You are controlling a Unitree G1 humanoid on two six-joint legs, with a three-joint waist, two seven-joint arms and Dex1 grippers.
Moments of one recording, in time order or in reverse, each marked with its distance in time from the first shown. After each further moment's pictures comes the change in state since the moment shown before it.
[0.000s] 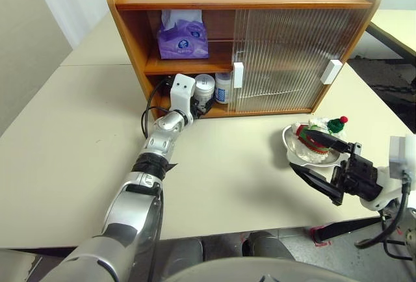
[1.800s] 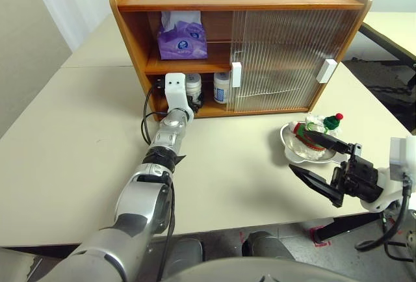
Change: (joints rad) left arm -0.090 -0.084 0.137 0.167 -0.028 0.037 0.265; right arm 0.005 -0.003 0.000 -0.018 -0.001 0.000 -0.006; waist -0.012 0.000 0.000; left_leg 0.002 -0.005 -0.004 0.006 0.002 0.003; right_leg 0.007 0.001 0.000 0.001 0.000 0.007
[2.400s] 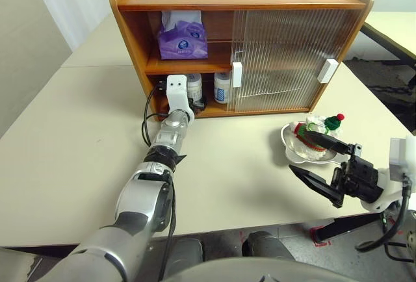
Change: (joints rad) left arm -0.007 -0.003 -0.002 0.027 0.005 0.019 0.004; right arm 0.004 -0.002 -0.002 0.000 -0.003 -0.001 0.002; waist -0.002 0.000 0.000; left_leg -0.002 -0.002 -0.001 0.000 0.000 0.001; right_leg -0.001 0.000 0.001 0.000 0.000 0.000
